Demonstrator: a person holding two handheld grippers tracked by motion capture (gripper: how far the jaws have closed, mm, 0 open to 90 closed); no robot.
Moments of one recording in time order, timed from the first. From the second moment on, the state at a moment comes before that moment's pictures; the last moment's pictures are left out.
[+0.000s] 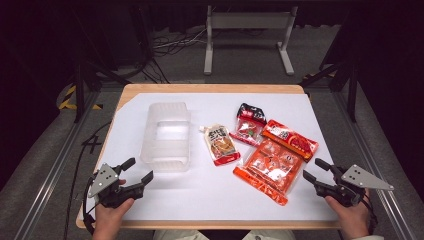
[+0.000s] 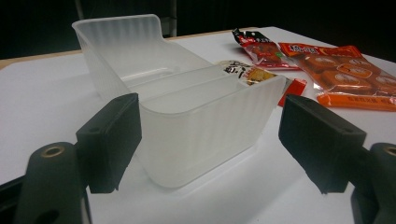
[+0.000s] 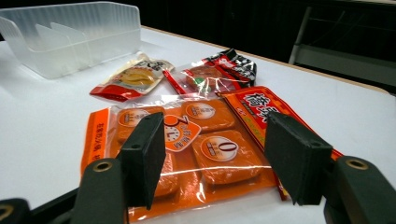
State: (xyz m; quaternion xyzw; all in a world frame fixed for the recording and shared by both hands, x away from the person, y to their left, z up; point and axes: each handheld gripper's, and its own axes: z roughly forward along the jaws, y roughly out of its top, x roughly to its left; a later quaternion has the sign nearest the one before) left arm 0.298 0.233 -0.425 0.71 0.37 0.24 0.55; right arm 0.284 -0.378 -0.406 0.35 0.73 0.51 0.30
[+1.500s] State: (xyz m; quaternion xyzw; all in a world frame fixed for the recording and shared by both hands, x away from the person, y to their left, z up) left arm 0.298 0.237 -0.428 0.71 0.39 0.24 0.54; right arm 0.381 -0.419 -0.386 0.44 0.70 0.49 0.27
